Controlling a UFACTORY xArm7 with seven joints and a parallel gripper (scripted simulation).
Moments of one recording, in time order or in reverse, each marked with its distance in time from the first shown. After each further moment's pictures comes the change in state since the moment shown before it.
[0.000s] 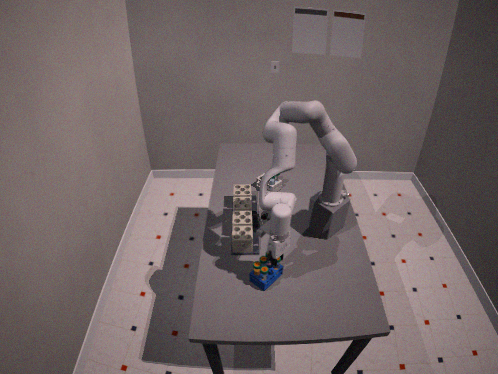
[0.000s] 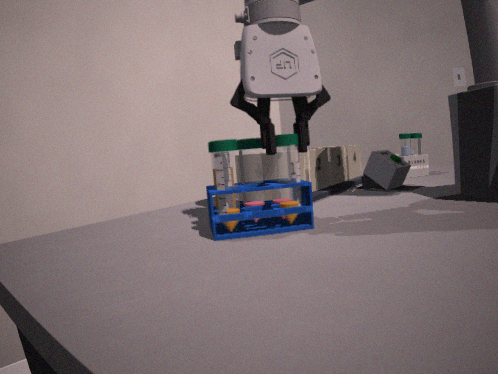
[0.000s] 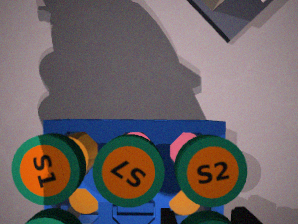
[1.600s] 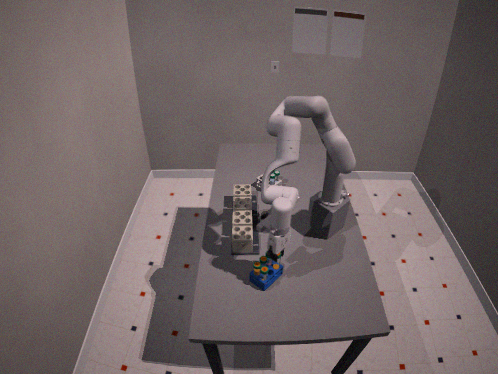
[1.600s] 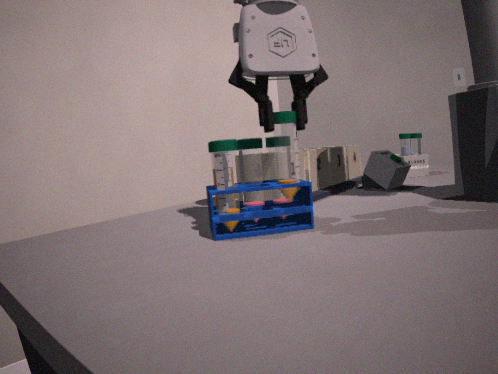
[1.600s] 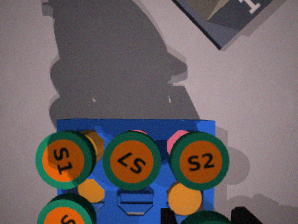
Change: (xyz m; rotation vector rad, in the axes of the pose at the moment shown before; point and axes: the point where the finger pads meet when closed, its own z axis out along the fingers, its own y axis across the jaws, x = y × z) arm 0.000 0.000 -0.029 0.001 0.001 0.000
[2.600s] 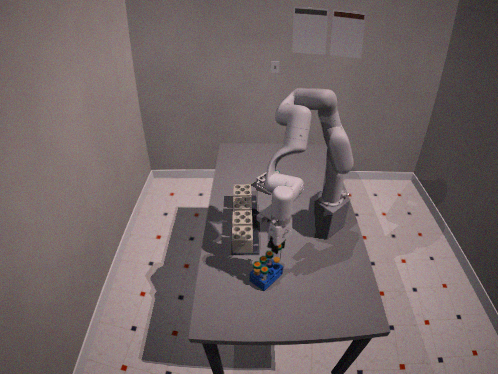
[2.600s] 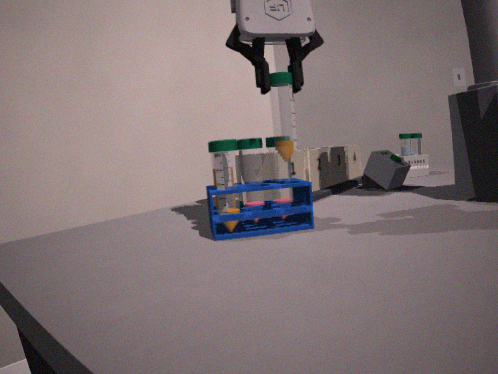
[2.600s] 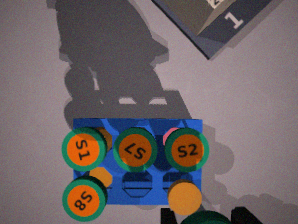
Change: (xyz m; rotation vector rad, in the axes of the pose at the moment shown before) arm 0.000 0.000 -0.051 0.000 0.001 0.000
